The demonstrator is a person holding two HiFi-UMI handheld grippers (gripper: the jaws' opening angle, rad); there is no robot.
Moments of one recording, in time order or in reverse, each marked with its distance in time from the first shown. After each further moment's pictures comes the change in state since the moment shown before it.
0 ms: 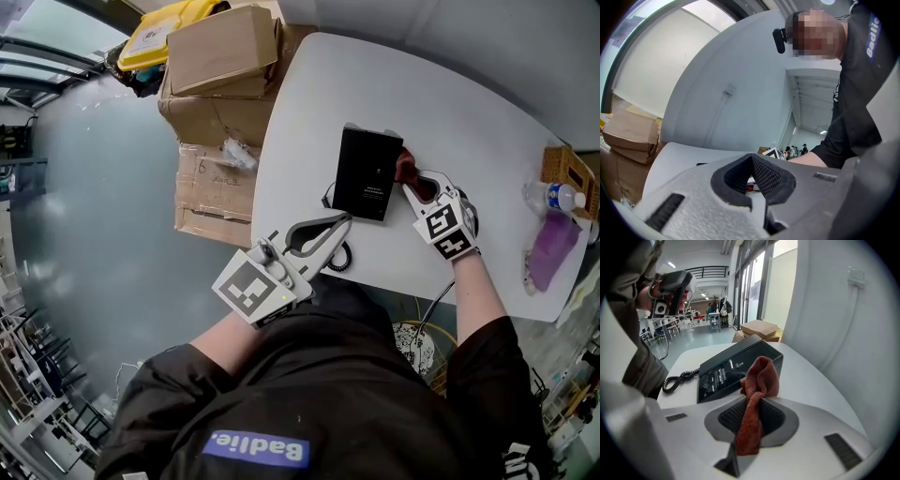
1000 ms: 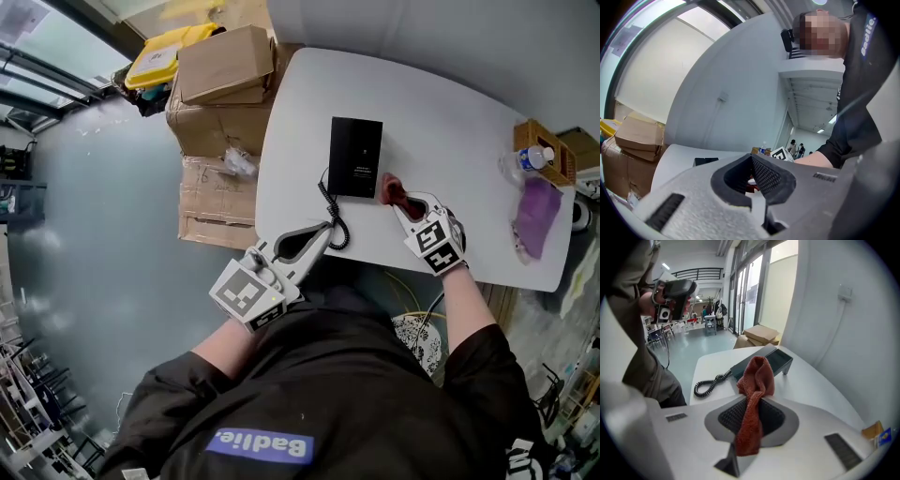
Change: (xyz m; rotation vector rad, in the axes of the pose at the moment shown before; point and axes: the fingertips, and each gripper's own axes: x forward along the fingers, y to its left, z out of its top) left arm -0.079 -0.062 -0.010 0.035 -0.031 -0.013; right arm -0.070 0.090 -0.008 0.067 -0.005 -0.055
